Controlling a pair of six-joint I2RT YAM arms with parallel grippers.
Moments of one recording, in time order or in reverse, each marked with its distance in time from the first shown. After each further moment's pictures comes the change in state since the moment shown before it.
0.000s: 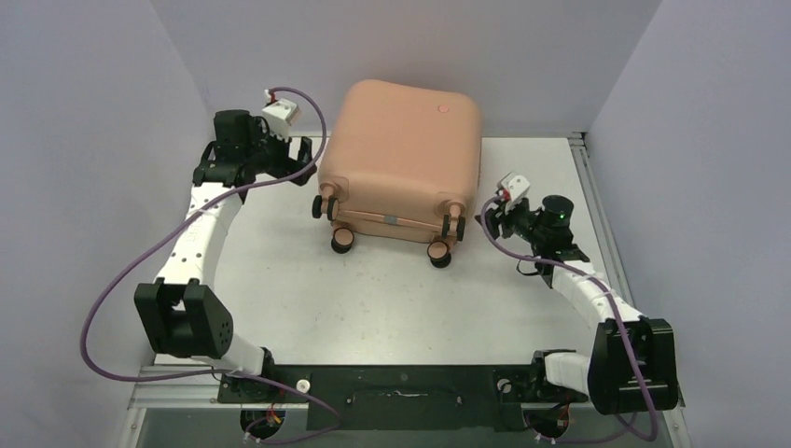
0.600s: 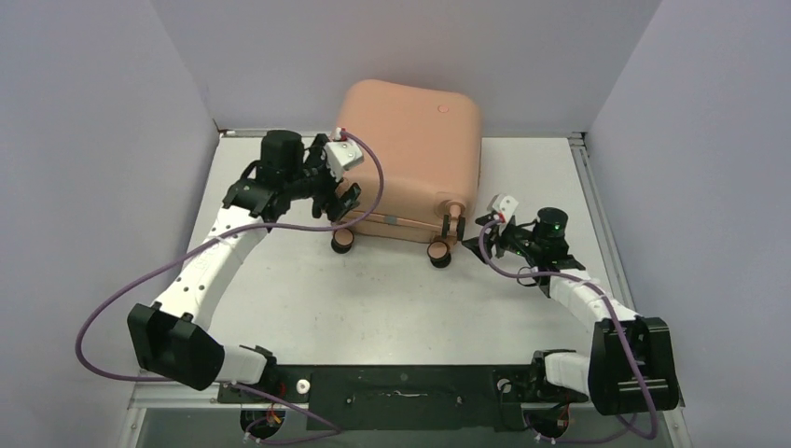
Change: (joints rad) left arm -0.259 -0.108 -0.079 -0.031 0.070 0.258; right arm -0.048 -0.008 -0.080 0.019 -0.235 -0.040
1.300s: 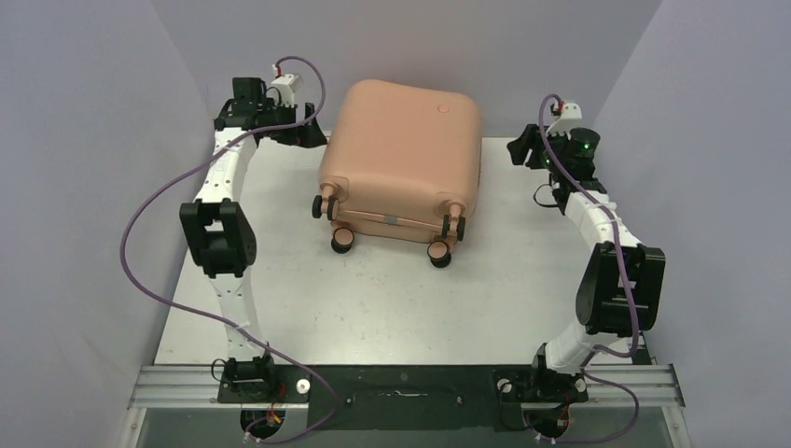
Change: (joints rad) left arm 0.309 0.857 0.823 -0.153 0.090 -0.404; right arm -0.130 0.473 0.737 -0.158 0.476 0.537
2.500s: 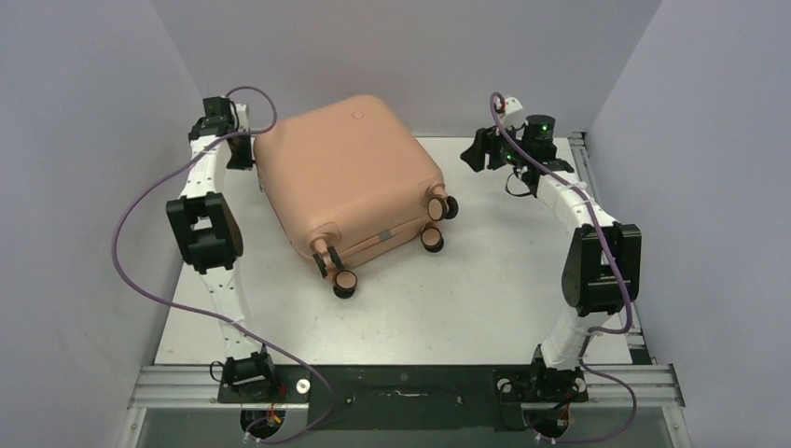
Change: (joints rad) left arm 0.191 -0.020 -0.168 -0.071 -0.567 -0.023; right arm 0.180 0.085 0.150 -0.193 -0.157 -0.168
